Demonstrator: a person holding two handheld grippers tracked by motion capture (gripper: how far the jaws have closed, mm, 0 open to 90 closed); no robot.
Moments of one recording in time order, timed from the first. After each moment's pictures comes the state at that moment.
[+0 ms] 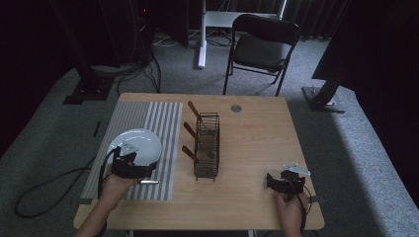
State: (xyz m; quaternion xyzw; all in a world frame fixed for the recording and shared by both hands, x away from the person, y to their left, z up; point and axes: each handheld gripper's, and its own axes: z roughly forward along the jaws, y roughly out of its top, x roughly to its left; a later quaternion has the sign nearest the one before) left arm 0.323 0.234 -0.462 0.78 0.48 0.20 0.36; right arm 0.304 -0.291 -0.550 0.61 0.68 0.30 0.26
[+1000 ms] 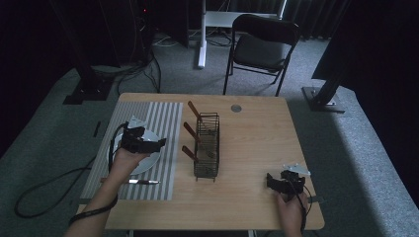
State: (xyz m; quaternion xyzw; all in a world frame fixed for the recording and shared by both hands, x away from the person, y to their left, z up) left arm 0.382 0.213 -0.424 0.77 0.47 0.19 0.39; right arm 0.304 -0.291 -0.550 0.61 0.68 0.30 0.26
